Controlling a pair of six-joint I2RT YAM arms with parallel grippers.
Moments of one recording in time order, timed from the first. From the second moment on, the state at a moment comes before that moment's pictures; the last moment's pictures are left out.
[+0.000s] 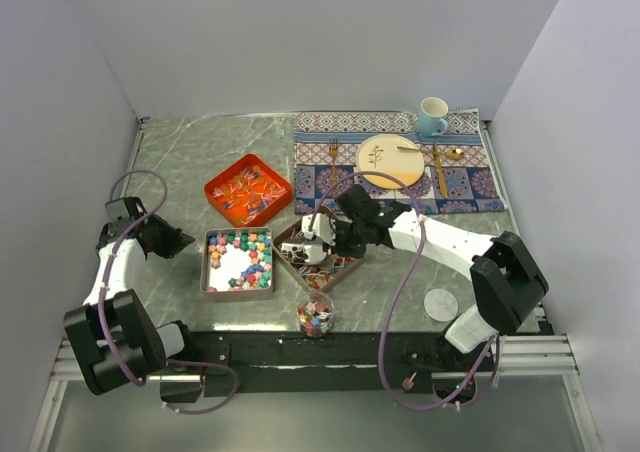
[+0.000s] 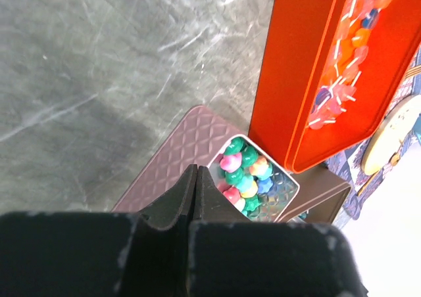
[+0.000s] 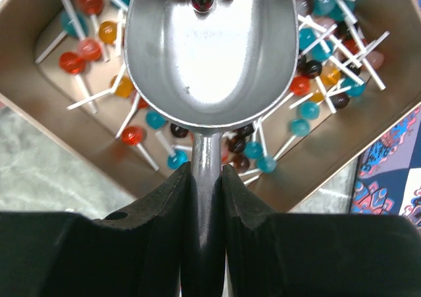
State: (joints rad) left arm 0.38 1.19 0.66 -0.45 0.38 -0.71; right arm 0.73 1.54 1.01 -0.54 -0.27 -0.76
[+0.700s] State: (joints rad) left arm 0.47 1.19 0.66 -0.46 0.37 -0.66; right arm 0.72 1.76 1.15 -0.52 -0.32 -0.72
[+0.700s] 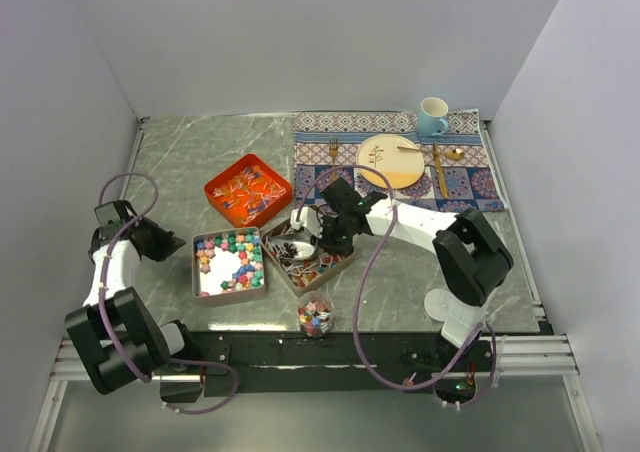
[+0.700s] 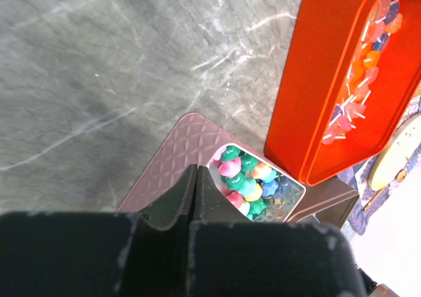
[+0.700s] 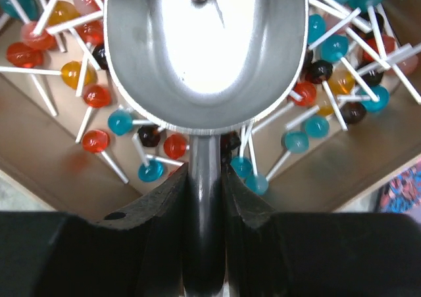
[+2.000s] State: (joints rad) left arm 0.71 1.22 0.75 -0.38 0.55 -0.46; right arm 0.59 1.36 0.96 -0.32 -0.54 -0.61
